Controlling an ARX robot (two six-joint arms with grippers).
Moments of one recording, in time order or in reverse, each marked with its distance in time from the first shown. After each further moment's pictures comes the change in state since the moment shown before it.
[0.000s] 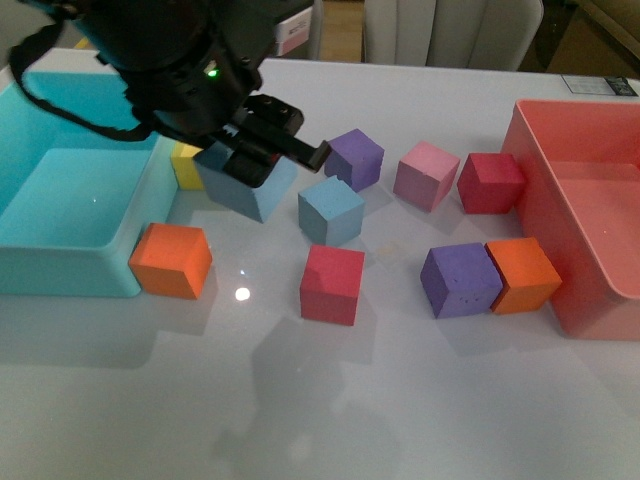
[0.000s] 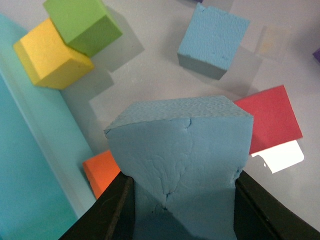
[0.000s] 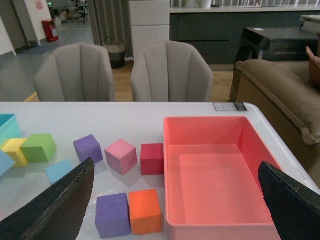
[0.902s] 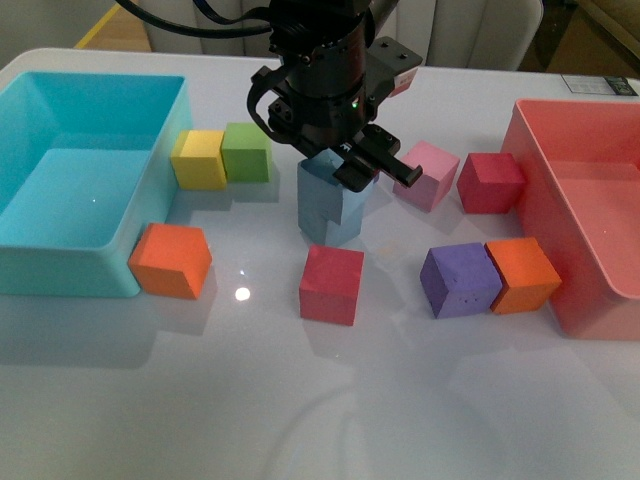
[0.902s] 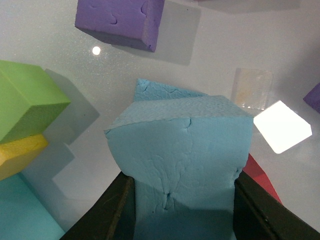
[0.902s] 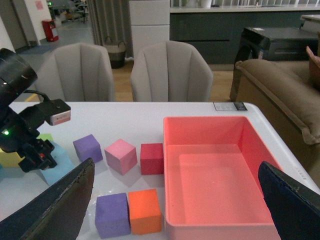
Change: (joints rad) left arm -0.089 0.449 0.570 -0.207 -0.013 0.076; right arm 0.000 0.000 0.000 0.000 0.000 0.000
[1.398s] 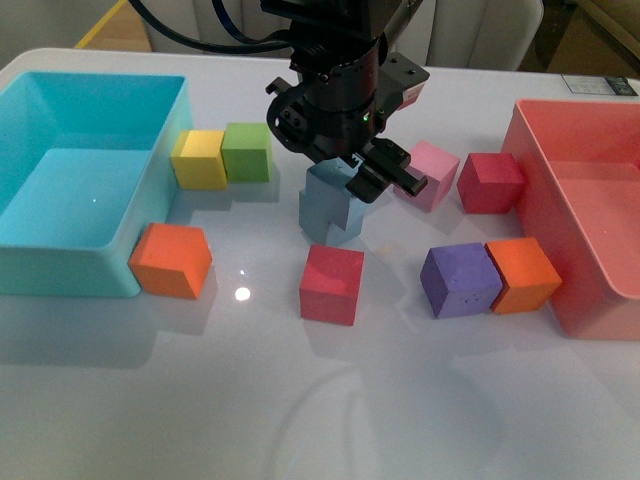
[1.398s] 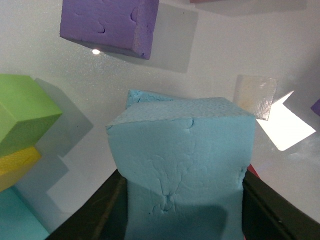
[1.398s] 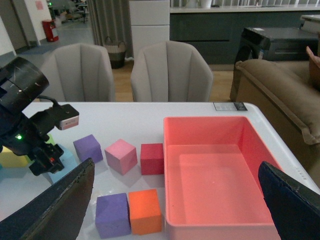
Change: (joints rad) left arm -0.010 0.072 0.088 -0.024 -0.005 0.010; right arm 0.000 0.000 0.000 0.000 0.000 0.000
